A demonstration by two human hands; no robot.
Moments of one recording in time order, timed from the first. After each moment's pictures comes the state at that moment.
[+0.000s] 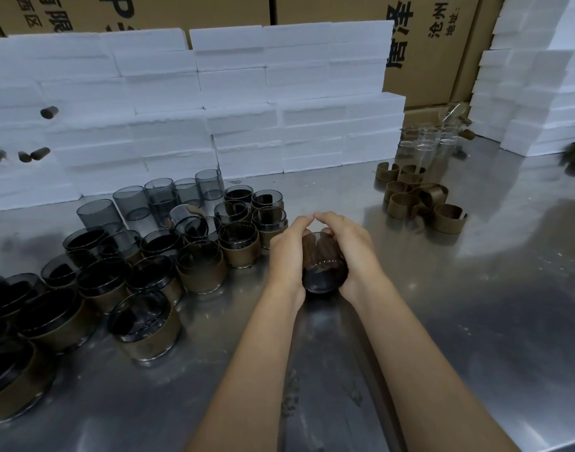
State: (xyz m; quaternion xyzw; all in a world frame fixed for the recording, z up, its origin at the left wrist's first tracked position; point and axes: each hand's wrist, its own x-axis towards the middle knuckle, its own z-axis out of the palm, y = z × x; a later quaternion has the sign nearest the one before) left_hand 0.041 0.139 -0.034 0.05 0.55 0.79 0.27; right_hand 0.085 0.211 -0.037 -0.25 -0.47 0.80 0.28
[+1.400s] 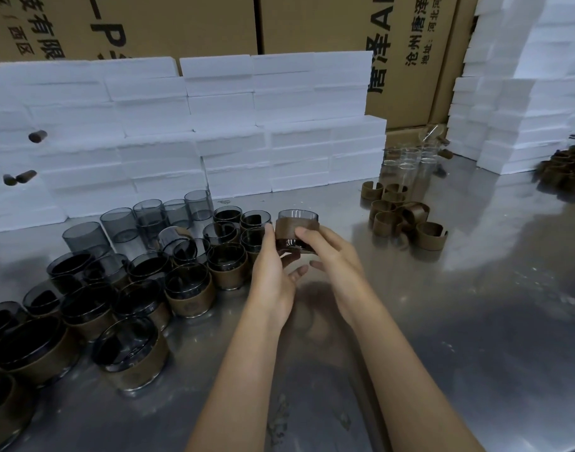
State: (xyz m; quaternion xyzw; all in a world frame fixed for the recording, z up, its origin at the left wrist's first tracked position) left_hand 0.027 0.140 -0.035 0.09 0.49 0.82 0.28; right_hand 0.101 0.211 -0.027 -0.19 -0.63 0.70 0.27
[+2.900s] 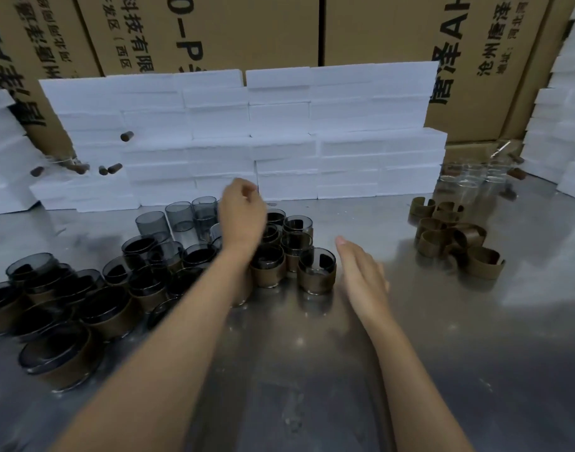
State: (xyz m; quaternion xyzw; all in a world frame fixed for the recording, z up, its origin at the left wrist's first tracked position) left_hand -0.061 0.090 0.027 0.14 0.79 0.56 -0.20; right_hand 0.083 0.217 -0.051 -0.25 -0.78 0.52 0.24
